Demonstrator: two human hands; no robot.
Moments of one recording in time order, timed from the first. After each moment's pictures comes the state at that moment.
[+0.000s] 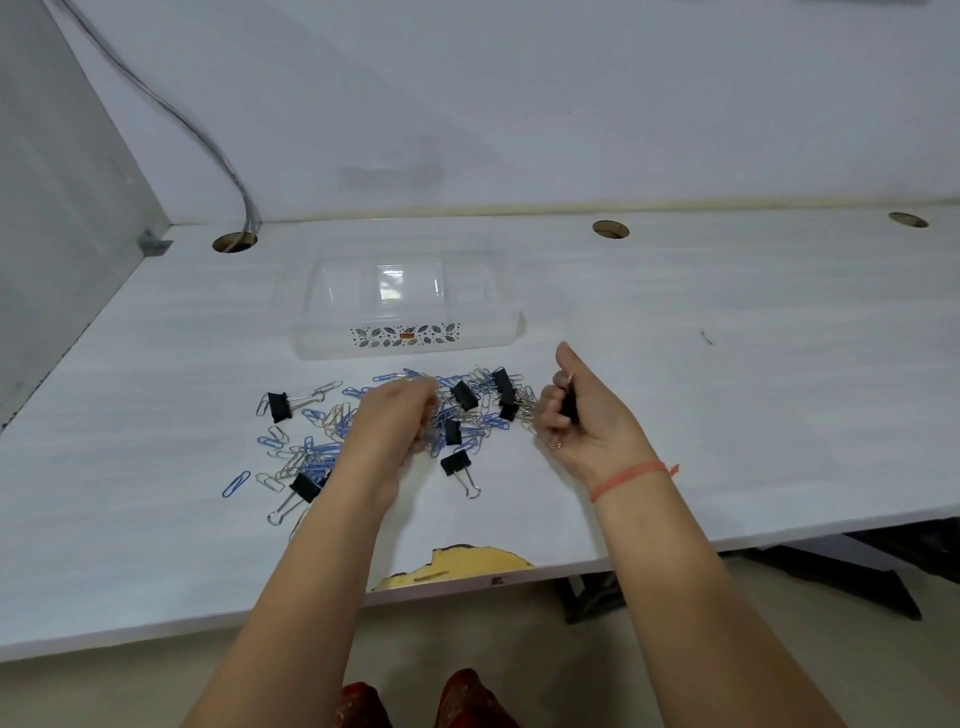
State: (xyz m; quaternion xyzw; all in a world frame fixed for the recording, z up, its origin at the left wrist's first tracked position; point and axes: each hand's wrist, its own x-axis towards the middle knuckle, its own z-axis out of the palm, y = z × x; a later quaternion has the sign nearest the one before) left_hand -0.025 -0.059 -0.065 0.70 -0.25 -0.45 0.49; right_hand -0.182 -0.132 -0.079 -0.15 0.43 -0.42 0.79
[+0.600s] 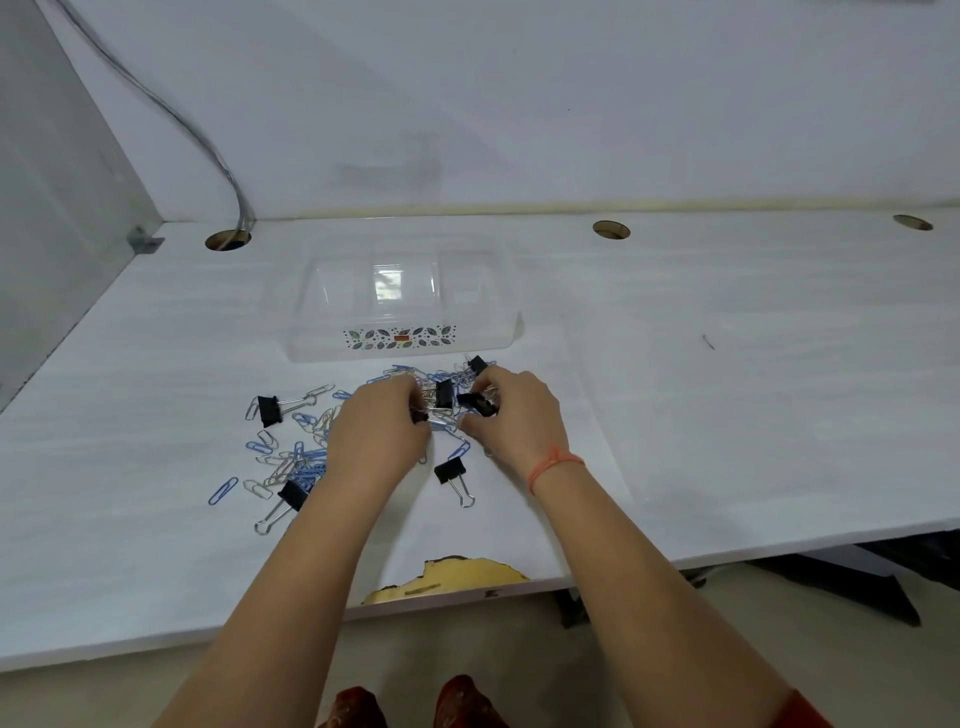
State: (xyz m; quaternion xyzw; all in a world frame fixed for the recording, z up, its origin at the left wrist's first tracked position) left_hand -0.011 -0.076 -0.088 0.81 -0.54 -0.10 0.21; right_hand -0.143 -0.134 -0.106 -0.76 0.54 -0.24 0.27
